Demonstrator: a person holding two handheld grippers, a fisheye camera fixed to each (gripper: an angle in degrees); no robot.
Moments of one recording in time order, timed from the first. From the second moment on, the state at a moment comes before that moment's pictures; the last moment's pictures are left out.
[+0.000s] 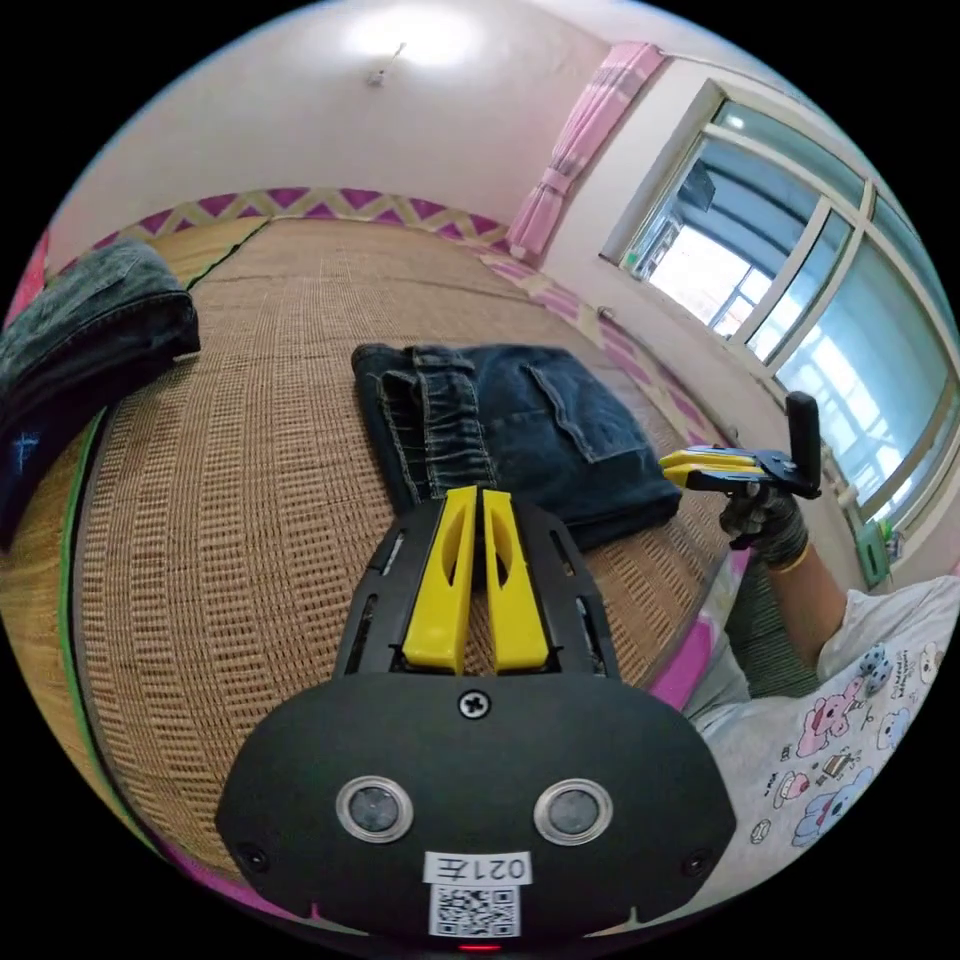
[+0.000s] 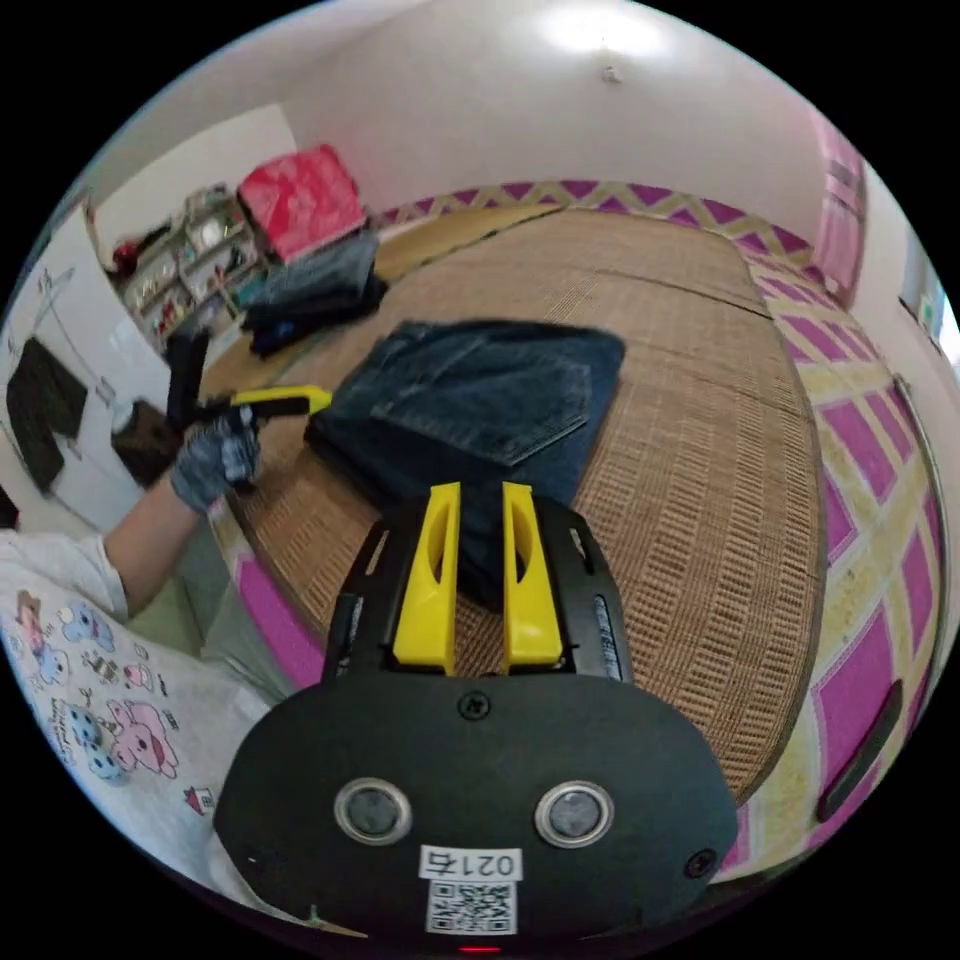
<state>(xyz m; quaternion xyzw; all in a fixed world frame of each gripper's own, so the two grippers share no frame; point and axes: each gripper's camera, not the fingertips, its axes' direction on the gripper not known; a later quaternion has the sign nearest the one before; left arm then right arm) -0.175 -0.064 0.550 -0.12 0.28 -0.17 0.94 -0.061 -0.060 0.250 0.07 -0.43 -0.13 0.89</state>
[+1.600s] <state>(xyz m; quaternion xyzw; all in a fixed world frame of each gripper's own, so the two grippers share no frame) -0.202 -0.212 0.512 -0.11 0.24 -0.05 0.96 -0.202 -0.257 0.279 0.05 -0.38 -0.22 0.90</state>
